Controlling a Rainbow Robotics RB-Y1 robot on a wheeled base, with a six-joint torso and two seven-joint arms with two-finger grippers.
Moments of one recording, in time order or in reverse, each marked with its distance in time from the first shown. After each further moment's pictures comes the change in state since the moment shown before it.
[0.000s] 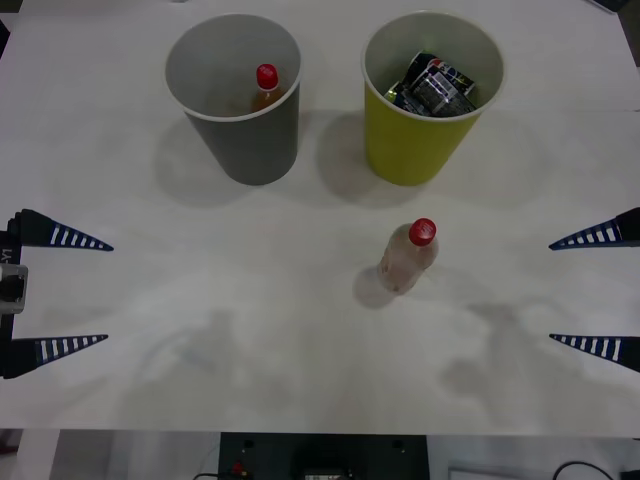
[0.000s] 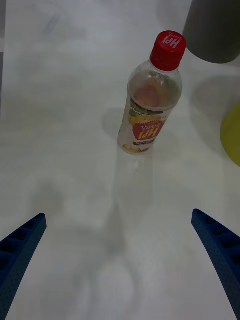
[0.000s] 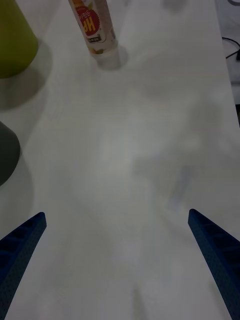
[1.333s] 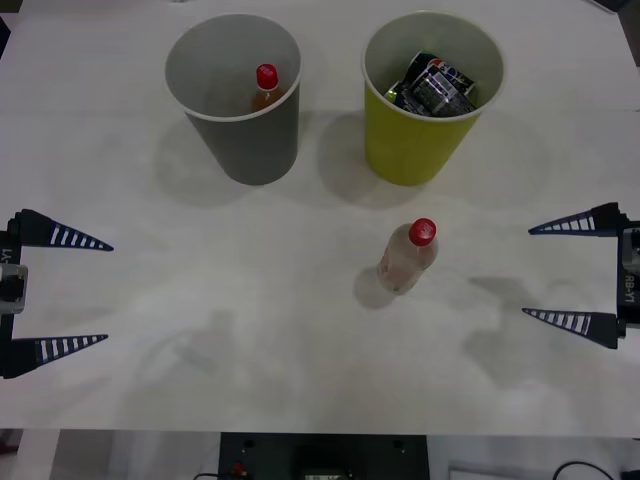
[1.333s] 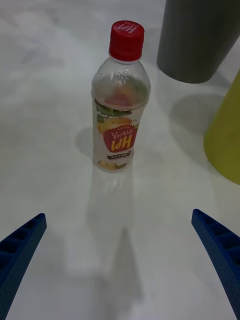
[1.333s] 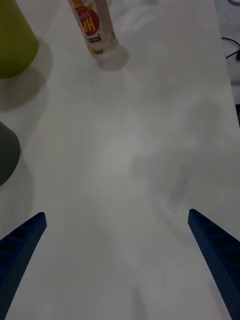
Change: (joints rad) right arm -0.257 0.186 0.152 0.412 -0.099 -0.094 0.286; left arm 0.000 0.000 0.000 0.000 0.000 0.000 0.000
